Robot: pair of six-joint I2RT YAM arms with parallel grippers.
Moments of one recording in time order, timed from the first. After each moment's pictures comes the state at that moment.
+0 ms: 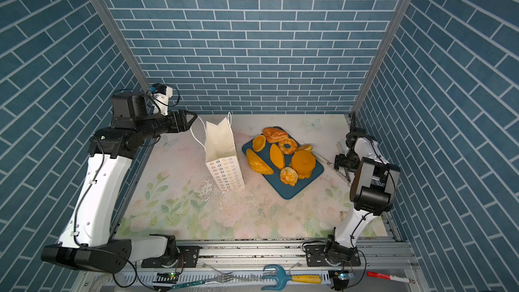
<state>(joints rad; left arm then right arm) -0.10 1.31 1.69 -0.87 0.36 -0.20 -0.24 1.84 1.35 -0.98 0.04 -0.05</state>
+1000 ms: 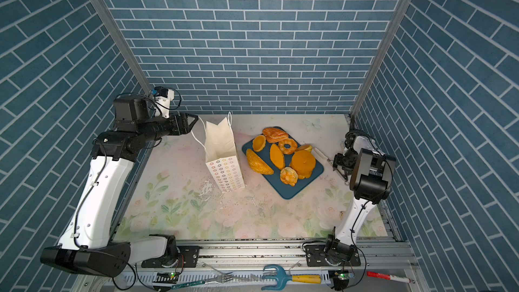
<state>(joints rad) -0.10 1.27 1.62 -0.82 0.37 -0.19 -0.26 1.99 1.43 -0.97 -0.07 0.08</state>
